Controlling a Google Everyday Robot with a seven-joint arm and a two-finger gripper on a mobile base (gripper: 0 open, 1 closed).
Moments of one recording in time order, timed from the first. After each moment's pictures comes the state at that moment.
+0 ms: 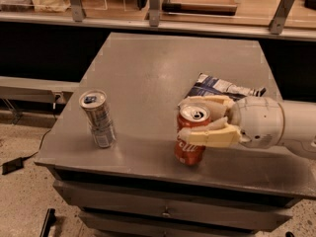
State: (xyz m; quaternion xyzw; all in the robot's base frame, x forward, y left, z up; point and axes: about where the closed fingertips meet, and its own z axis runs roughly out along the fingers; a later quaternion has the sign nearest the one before) arm 0.407 -0.065 0.925 -0.47 0.53 0.47 0.53
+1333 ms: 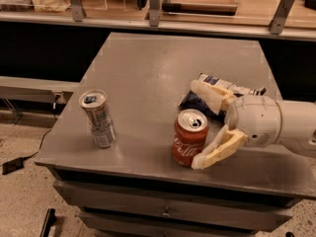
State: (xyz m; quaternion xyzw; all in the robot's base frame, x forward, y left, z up) arm 0.405 -0.059 0.928 -0.48 0.53 0.46 0.53
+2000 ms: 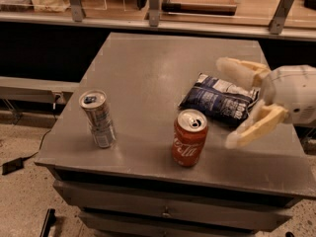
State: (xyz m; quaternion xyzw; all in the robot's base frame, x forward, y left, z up) arm 0.413 -0.102 0.970 -0.51 0.55 0.42 0.51
